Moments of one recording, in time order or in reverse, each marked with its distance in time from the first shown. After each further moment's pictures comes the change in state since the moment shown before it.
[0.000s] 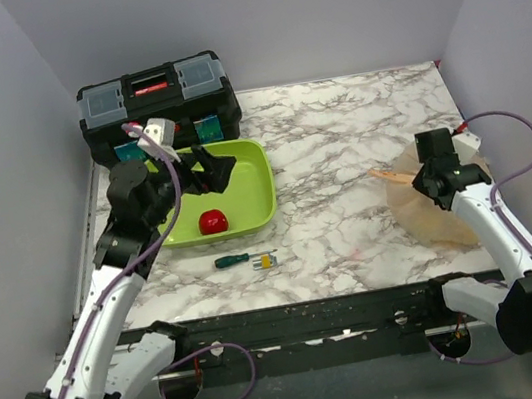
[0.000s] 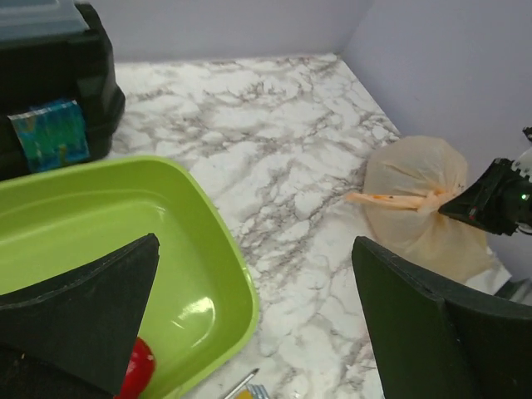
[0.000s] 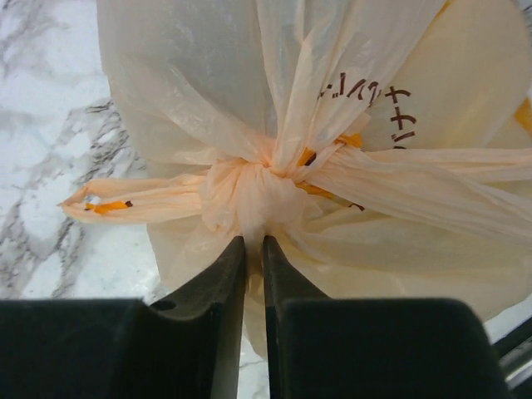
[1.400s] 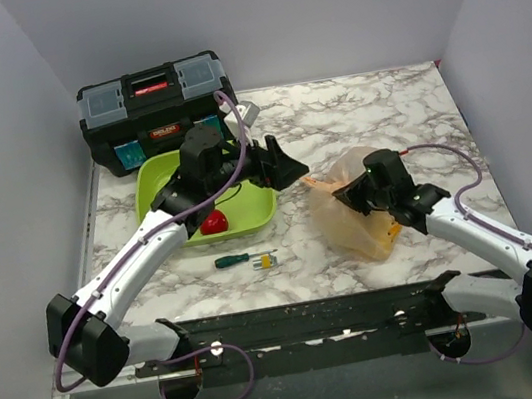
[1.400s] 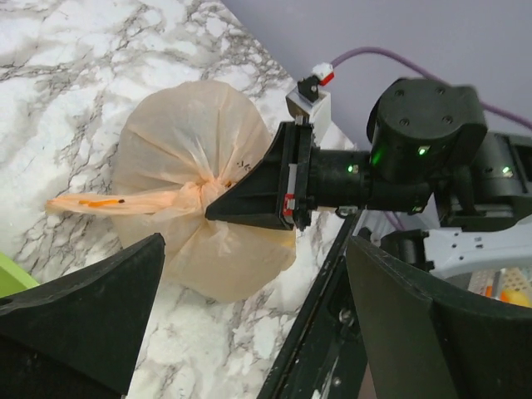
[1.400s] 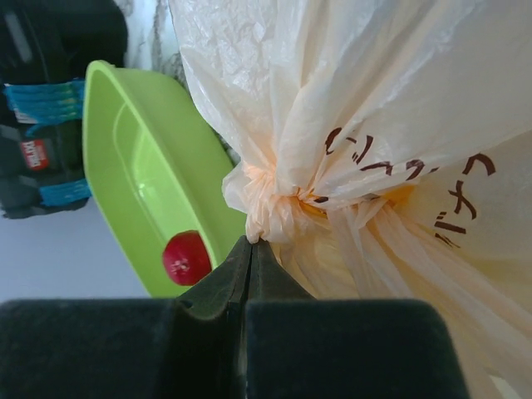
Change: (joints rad) left arm -0.263 0.429 0.213 0.078 0.262 -0.206; right arm 0.434 0.032 -0.126 0.365 -0.392 0.630
